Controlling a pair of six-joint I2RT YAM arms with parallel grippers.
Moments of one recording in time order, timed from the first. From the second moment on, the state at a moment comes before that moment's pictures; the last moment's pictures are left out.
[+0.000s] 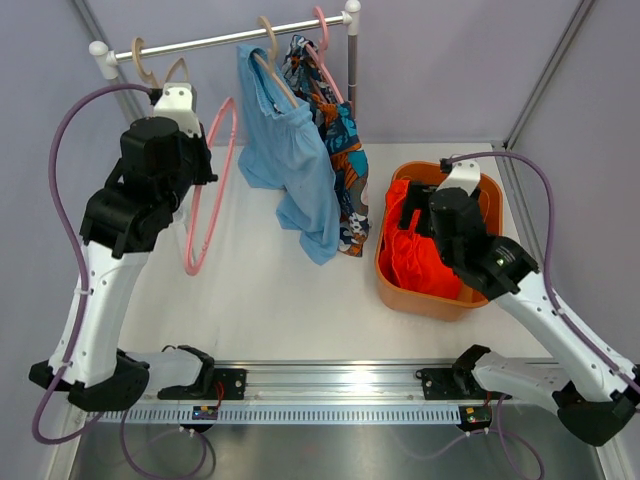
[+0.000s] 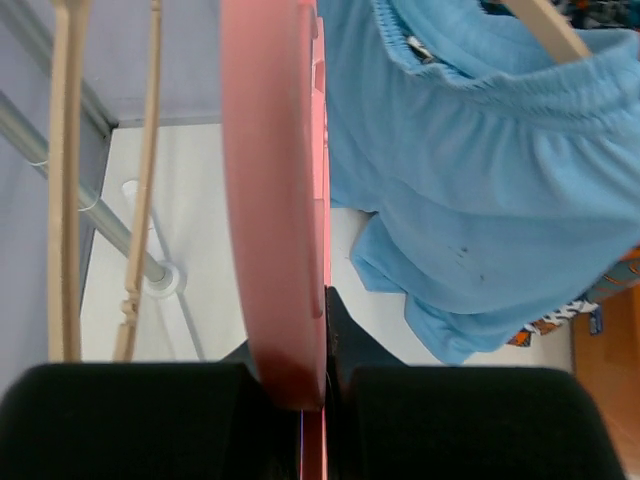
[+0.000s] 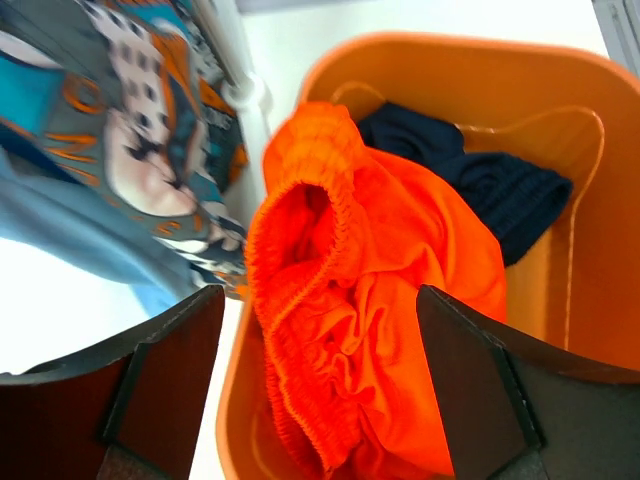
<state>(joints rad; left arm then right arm) -0.46 1.21 1.82 -0.93 -0.35 -0.14 0.68 1.05 1.20 -0.64 0.61 0.42</state>
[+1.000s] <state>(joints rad) -0.17 1.84 2.41 -0.73 -0.24 -0.17 0.68 0.87 1.22 -0.63 0.48 0.36</state>
